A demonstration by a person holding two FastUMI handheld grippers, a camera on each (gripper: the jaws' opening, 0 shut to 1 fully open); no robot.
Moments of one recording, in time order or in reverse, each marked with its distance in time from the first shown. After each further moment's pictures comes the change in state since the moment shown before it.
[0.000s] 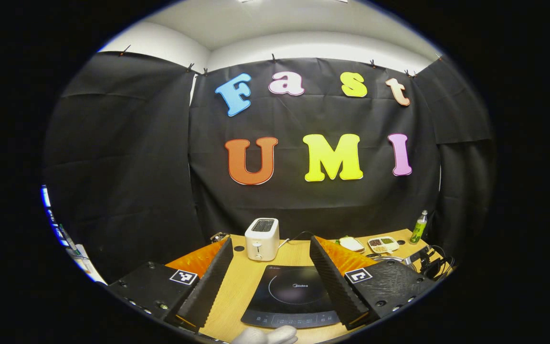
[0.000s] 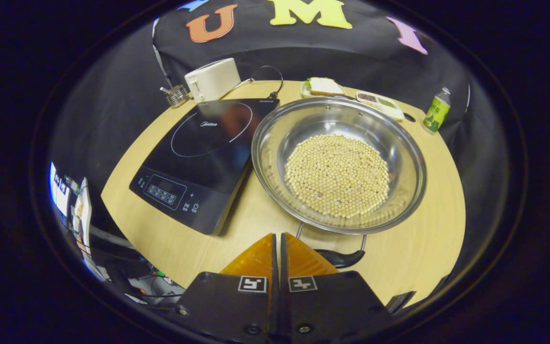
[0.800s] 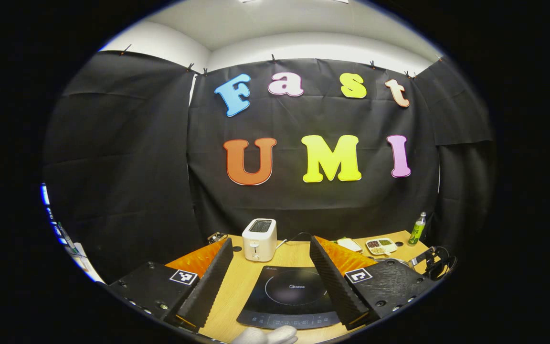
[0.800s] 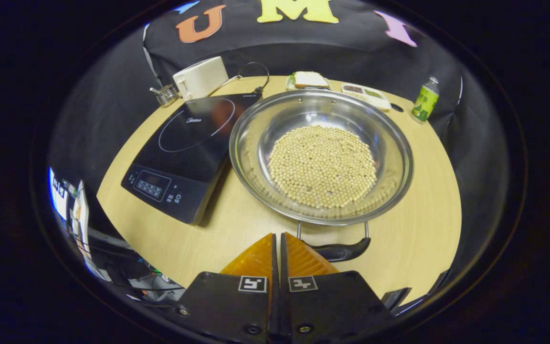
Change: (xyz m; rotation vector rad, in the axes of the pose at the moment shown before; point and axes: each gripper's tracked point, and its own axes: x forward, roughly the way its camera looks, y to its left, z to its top) left arm 0.002 -0.009 0.001 -0.009 -0.004 -0.010; right arm -0.007 -0.038 -0.015 0.024 0.016 -0.055
